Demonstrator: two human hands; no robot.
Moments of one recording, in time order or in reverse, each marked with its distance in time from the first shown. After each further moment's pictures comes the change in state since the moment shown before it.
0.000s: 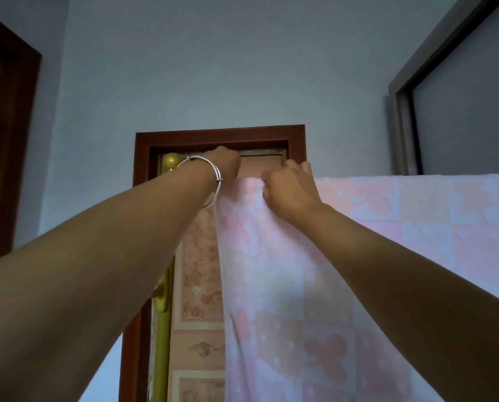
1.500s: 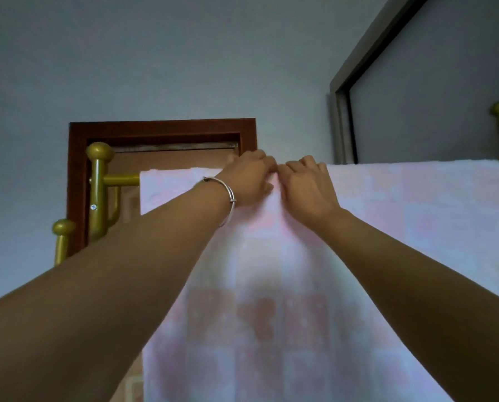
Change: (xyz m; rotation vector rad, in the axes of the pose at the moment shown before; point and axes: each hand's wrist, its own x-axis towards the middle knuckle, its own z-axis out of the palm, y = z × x) left_hand 0.003 0.115 0.031 -0.210 0.210 0.442; right_hand -0.057 0.105 -0.007 -0.181 0.068 0.097
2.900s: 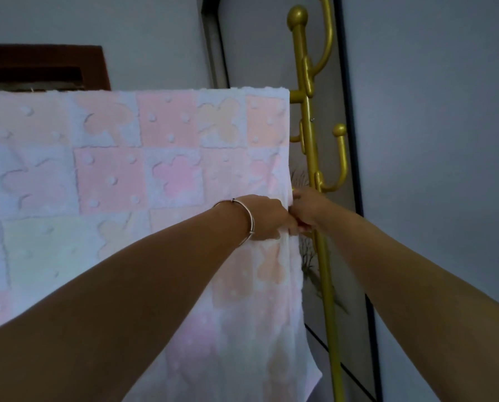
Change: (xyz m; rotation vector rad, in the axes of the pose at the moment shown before) left_hand 0.134 0.384 0.191 0.033 -0.553 0.567; right_hand -0.178 0.402 0.070 0.728 -0.601 0.884
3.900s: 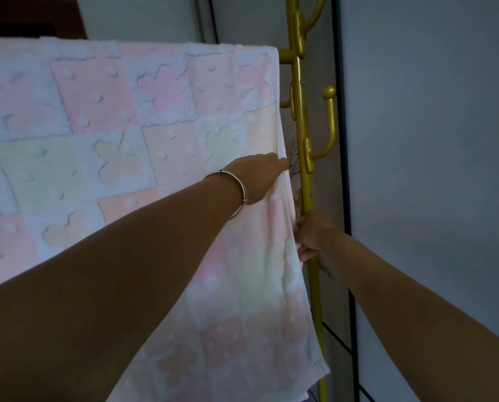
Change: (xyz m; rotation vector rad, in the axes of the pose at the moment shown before) left_hand 0.005 0.008 0.013 -0.100 0.345 -0.151; right_hand -0.044 0.069 0.028 -0.008 -0.122 0.312
